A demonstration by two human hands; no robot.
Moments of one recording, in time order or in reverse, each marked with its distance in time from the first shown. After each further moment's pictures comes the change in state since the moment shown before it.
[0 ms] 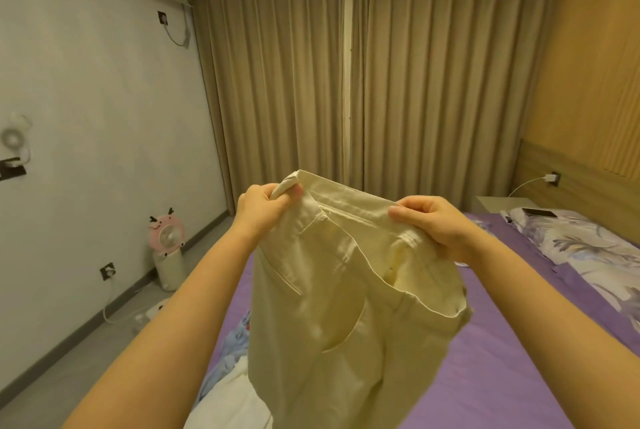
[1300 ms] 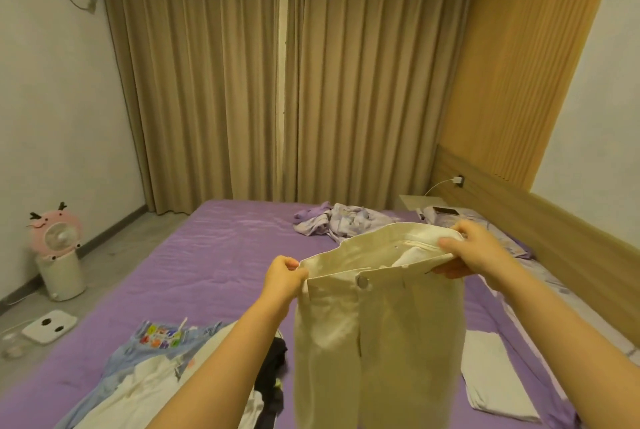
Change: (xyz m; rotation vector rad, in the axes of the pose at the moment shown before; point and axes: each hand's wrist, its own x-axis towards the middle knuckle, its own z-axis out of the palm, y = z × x) left_hand -0.064 0.003 0.248 -0.280 -0.221 -0.449; right_hand -0.083 0.057 -0.208 -0.367 0.524 0.311
